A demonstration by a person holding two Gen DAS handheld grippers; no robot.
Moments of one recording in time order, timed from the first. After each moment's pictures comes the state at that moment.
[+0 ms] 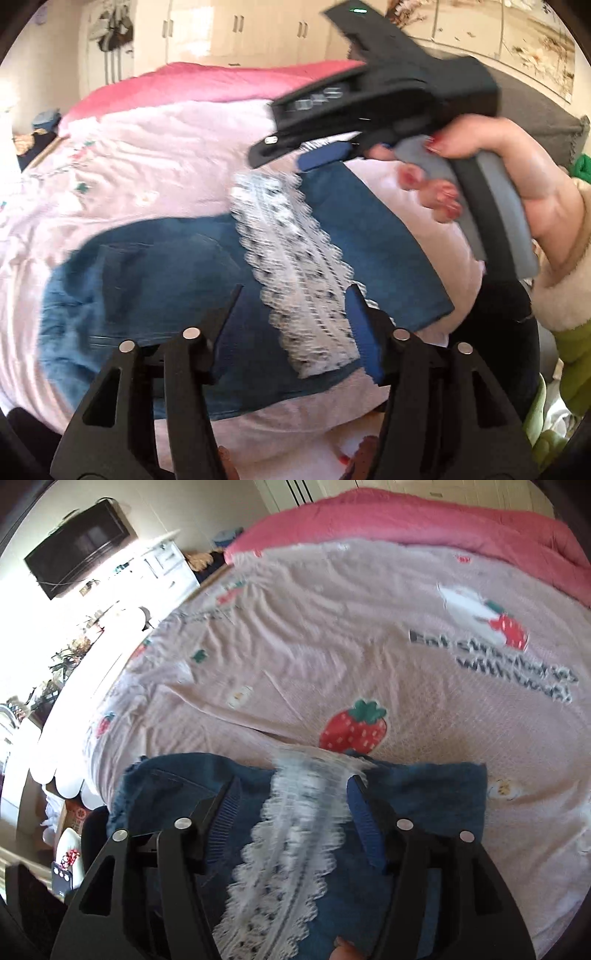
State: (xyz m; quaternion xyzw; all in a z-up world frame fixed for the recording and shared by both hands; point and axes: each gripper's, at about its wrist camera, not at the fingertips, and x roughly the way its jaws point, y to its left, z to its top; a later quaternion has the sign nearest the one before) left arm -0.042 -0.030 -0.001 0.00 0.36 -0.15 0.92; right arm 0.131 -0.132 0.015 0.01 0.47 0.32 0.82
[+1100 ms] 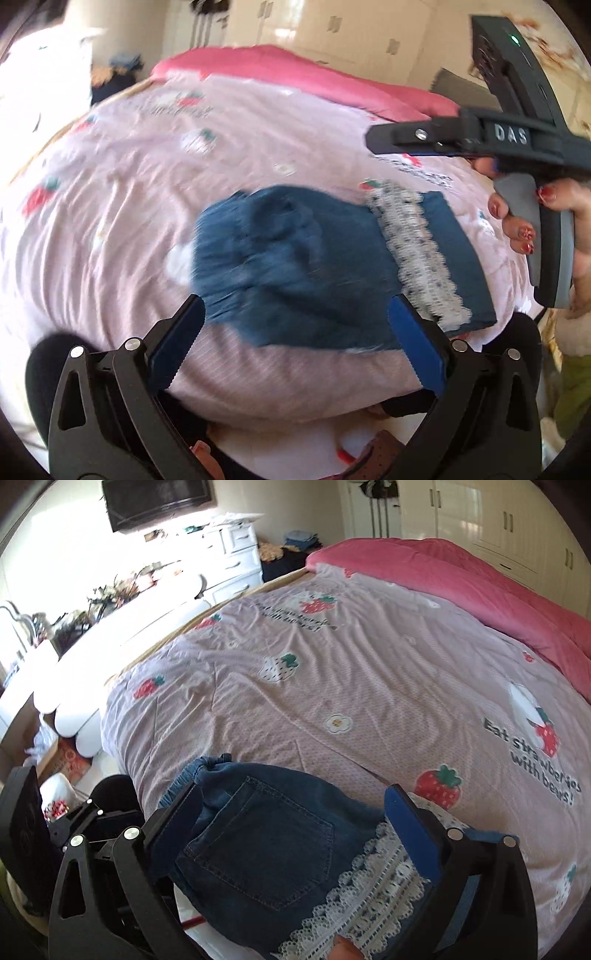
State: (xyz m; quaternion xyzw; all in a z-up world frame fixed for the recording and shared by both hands) left arm -0.068 0.097 0.001 -0.11 0.39 -0.02 0.91; right arm 0.080 -0.023 0.042 -0.13 0.42 0.39 0.81
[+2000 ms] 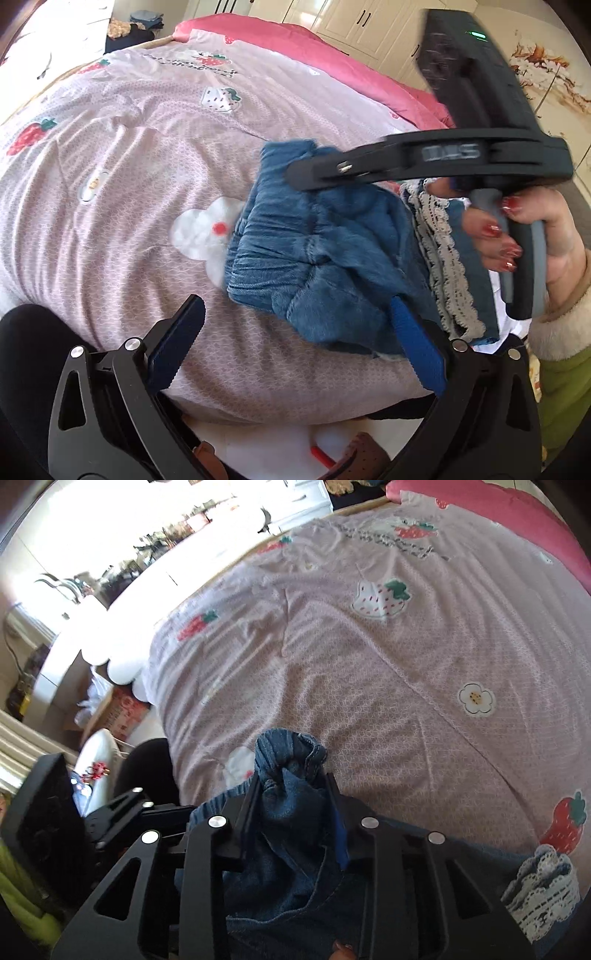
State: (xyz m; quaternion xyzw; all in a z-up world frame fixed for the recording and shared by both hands) left arm -0.049 0.126 -0.031 -0.19 0.41 -0.03 0.89; right arm 0.097 0.047 -0.011 -0.11 0.51 0.52 0.68
